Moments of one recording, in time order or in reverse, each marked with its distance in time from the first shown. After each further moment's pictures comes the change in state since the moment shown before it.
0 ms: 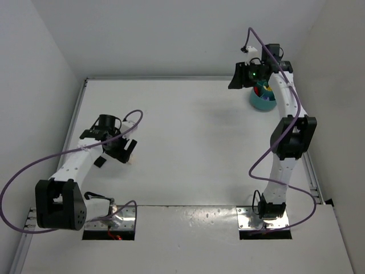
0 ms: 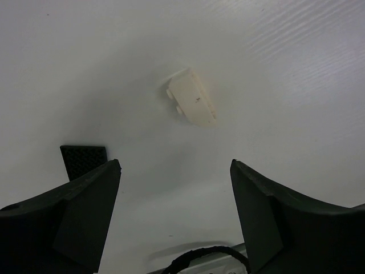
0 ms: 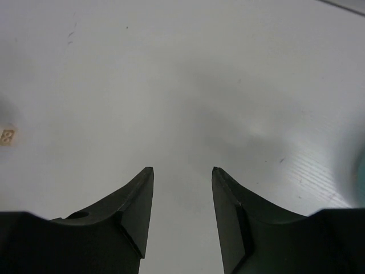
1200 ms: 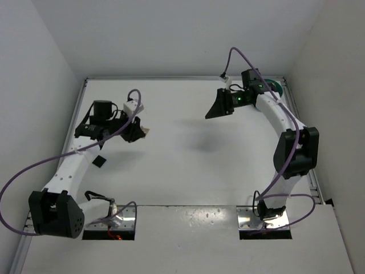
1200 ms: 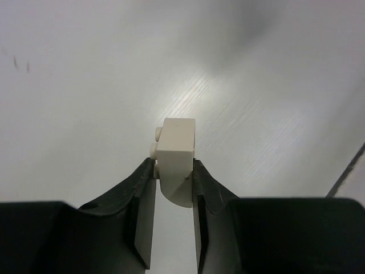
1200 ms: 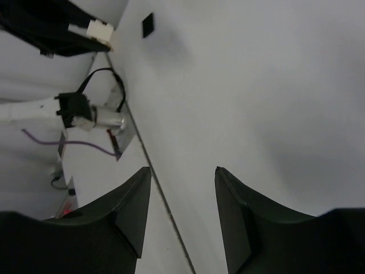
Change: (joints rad) left arm -0.050 -0.033 0.093 0.182 0.446 -0.047; right arm 0.141 -0.269 -0.537 0.077 -0.410 0.111
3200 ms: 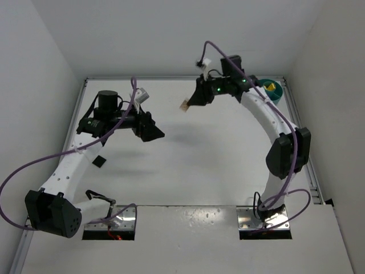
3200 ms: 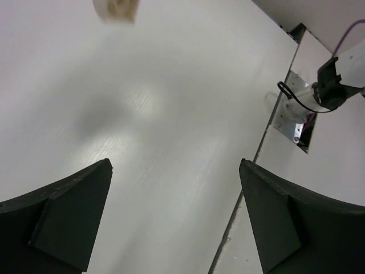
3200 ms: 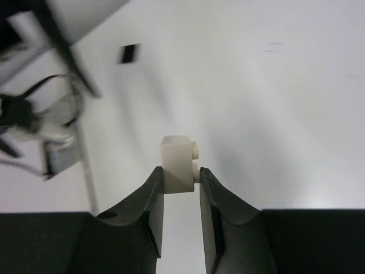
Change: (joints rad) left arm -0.122 0.009 0.177 0.059 0.328 -0.319; right arm 0.282 0.000 0.151 0.183 0.143 -0.077
